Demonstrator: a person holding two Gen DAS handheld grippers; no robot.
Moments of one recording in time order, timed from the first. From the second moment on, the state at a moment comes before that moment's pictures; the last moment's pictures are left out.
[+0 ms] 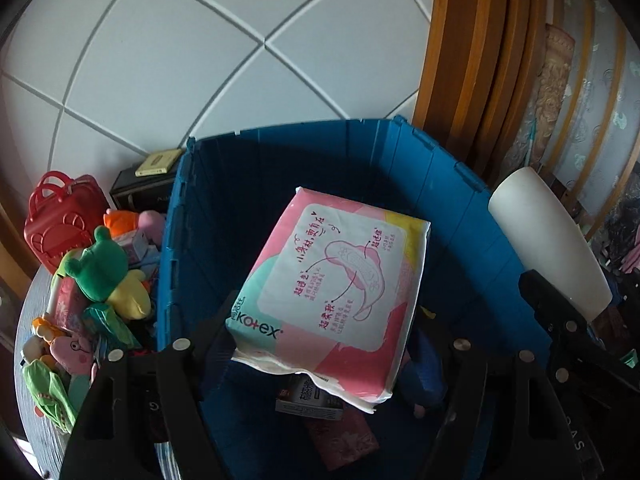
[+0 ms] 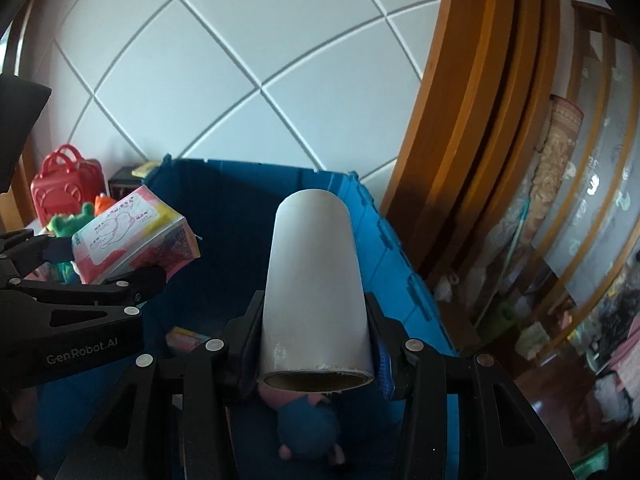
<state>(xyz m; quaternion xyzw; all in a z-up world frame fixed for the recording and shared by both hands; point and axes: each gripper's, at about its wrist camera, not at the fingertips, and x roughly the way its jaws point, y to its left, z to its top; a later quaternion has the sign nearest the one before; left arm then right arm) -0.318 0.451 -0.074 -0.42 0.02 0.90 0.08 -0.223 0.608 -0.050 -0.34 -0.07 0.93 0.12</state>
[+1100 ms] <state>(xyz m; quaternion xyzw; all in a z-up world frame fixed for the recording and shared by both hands) -0.378 0.495 -0.267 -0.67 0.07 0.74 -0.02 -0.369 0.679 -0.286 -0.65 -0.08 0.75 0.06</state>
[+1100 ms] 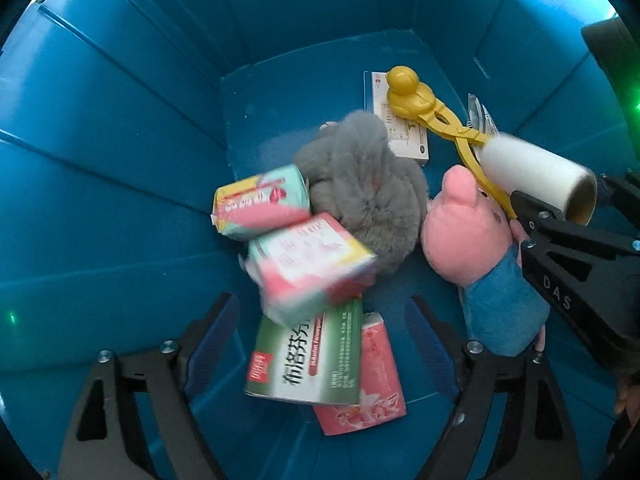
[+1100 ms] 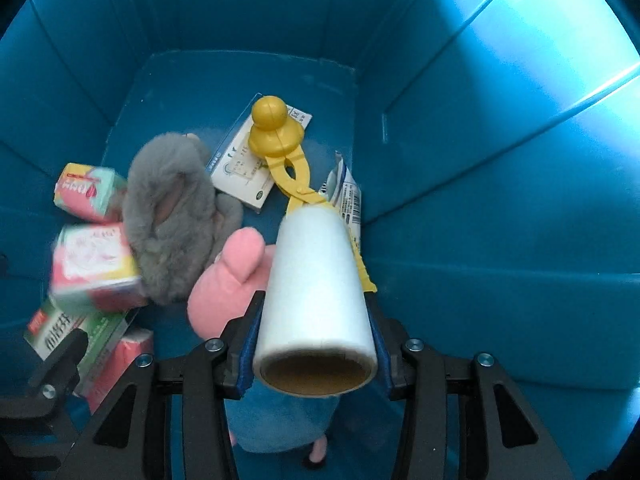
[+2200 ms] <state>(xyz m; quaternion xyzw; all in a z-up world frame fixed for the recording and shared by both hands) -0.353 0.473 -0.148 -0.54 0.00 0.84 0.03 -0.302 0.662 -0.117 -0.51 -0.06 0.86 0.04</state>
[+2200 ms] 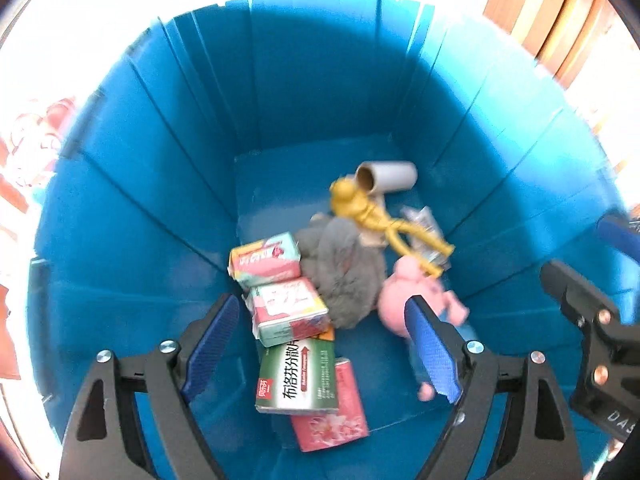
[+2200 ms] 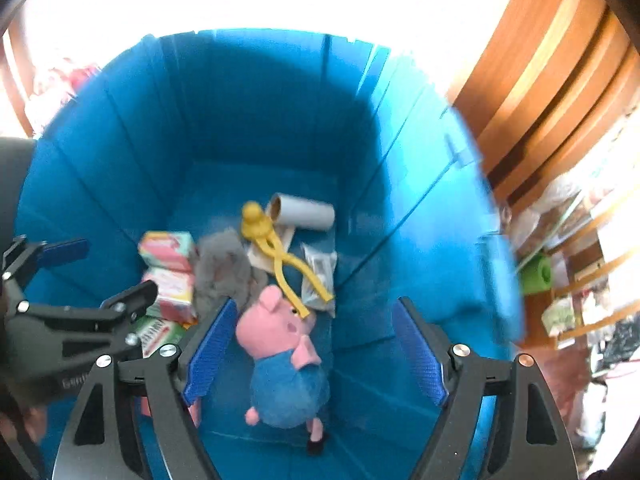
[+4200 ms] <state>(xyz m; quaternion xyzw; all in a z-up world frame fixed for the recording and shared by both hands) -0.119 -0.019 -0.212 -0.39 -0.03 0.91 -0.13 -0.180 0.189 -0.224 -0.39 -0.03 0.91 -0.12</state>
